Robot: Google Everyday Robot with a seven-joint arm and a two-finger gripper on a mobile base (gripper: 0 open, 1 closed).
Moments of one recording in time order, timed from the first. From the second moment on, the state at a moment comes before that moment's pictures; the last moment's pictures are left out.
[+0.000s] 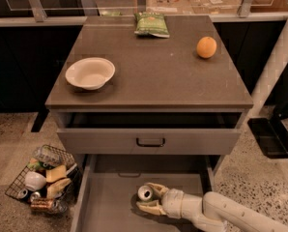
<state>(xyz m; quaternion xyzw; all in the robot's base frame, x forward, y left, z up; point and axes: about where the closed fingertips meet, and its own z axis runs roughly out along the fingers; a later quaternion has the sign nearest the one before) 0.455 -0.010 0.421 -0.43 0.66 0.37 0.50</state>
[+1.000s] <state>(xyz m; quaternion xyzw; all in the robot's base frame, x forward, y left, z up) 0.455 -0.005 0.428 -0.43 0.65 0.37 0.50</state>
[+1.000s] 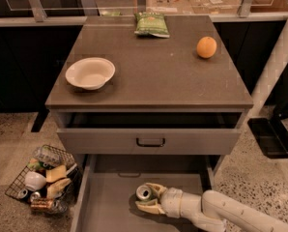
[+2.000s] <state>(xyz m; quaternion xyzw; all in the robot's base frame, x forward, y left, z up) 0.385 -0.019 0.560 -0.43 0.65 0.38 0.50</state>
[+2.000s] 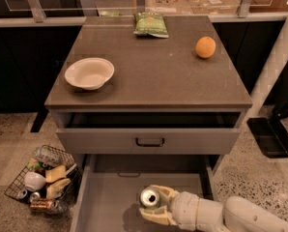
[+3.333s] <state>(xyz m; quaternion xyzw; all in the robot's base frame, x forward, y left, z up) 0.363 -0.051 0.760 -0.39 0.65 0.30 0.58</state>
